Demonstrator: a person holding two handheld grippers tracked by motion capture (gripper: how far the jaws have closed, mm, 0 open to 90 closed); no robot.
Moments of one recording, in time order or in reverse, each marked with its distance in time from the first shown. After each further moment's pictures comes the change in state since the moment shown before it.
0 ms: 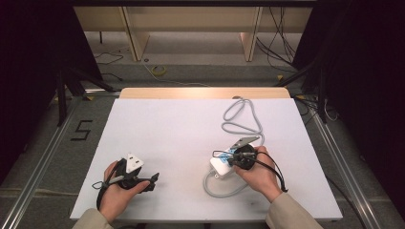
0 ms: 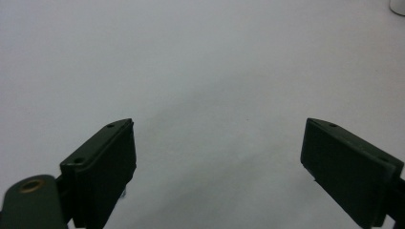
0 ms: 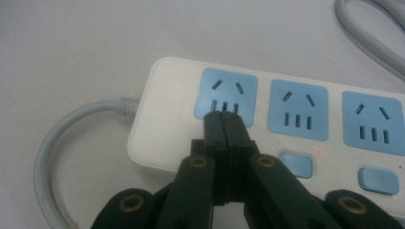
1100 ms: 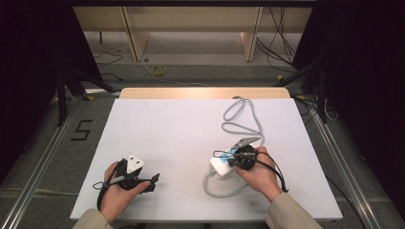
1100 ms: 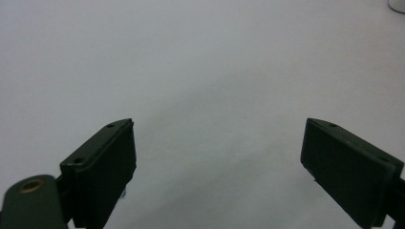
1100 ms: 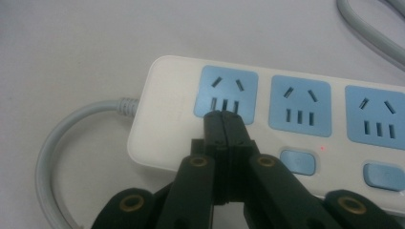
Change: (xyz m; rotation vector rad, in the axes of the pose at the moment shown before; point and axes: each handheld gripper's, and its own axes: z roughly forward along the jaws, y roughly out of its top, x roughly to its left) left arm -0.002 -0.001 0.001 0.004 -0.002 0.002; right arm -0.001 -0.003 0.001 -0.001 0.013 0.026
